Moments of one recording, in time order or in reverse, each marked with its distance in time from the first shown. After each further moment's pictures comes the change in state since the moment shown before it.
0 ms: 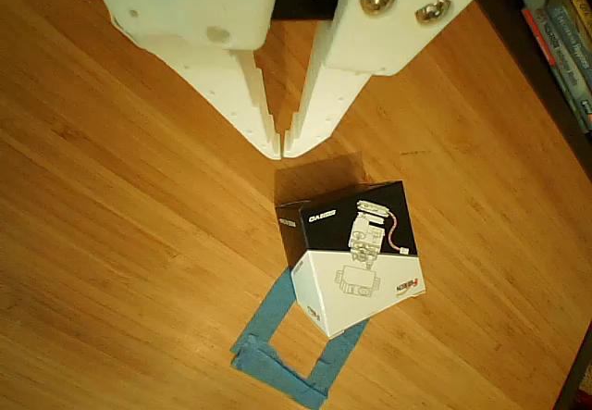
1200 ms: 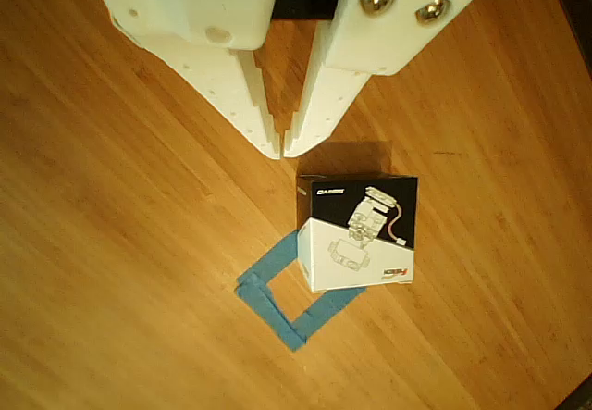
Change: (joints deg) arm 7.9 0.1 -3.2 -0.2 -22.7
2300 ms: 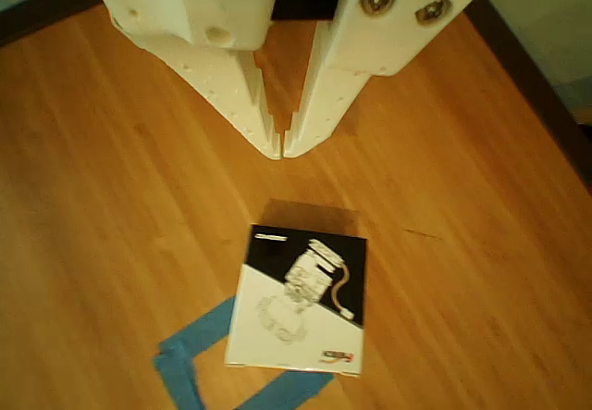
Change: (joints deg) arm -14.6 -45.4 -24.4 -0.4 4.4
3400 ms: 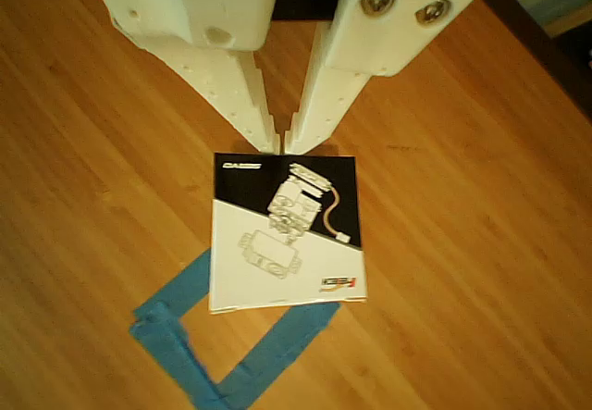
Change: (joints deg) arm 2.4 -22.9 -1.6 -24.2 9.1
